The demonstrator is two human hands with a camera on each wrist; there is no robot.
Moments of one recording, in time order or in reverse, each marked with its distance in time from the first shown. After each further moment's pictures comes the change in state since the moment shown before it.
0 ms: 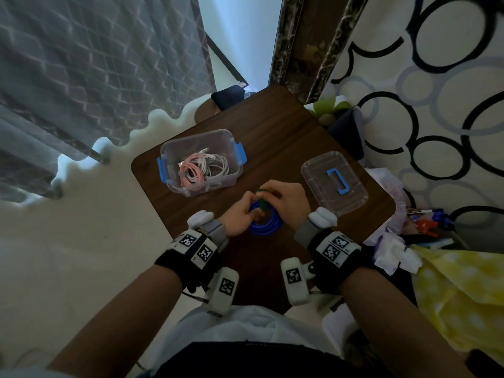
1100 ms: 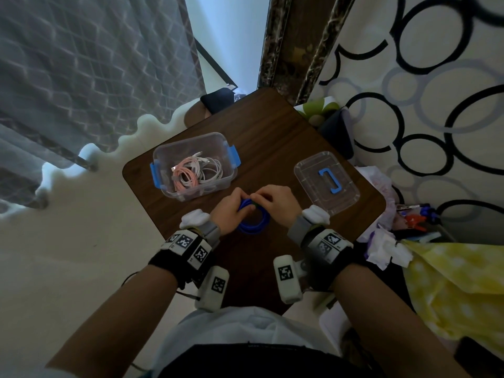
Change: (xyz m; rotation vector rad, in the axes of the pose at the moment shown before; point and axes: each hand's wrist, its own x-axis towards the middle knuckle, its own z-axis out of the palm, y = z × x) left_hand 0.065 0.021 0.076 0.515 -0.150 0.105; right_hand -0.063 0.081 -0.038 0.102 -0.027 0.429
